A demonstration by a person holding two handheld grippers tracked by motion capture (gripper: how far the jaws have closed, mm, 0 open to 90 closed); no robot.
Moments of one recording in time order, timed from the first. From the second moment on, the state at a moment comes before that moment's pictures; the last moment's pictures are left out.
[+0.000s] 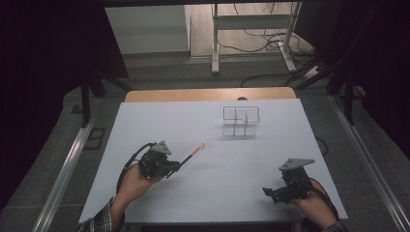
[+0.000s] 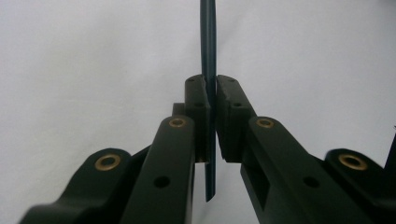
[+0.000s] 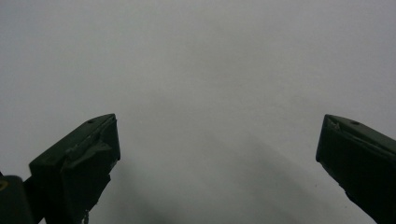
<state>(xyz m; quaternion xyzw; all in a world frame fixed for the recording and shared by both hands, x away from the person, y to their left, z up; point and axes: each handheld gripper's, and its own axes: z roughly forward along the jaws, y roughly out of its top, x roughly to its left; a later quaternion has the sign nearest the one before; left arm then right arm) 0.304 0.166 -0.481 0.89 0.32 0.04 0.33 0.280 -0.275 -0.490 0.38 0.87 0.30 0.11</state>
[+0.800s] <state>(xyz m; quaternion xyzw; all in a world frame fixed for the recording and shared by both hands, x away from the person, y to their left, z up) 0.275 0.167 -0.468 0.87 0.31 0.06 0.39 0.280 -0.275 -0.488 0.37 0.87 0.31 0.11</state>
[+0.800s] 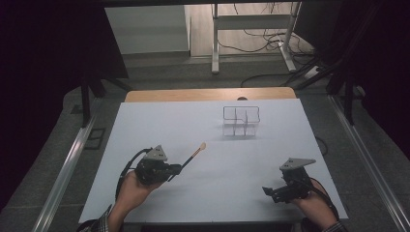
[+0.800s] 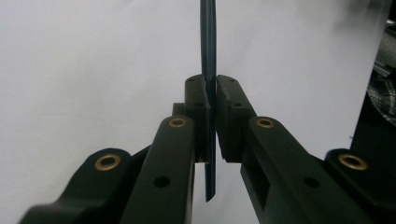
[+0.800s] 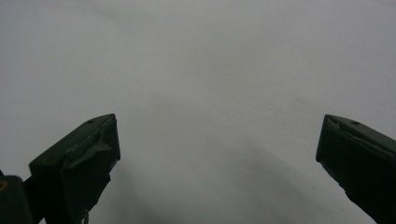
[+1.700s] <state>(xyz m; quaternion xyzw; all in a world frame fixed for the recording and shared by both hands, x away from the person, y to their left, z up) 0.257 0.157 -0.468 0.84 0.30 0.05 0.45 0.280 -0.275 -0.479 0.37 0.85 0.37 0.11</state>
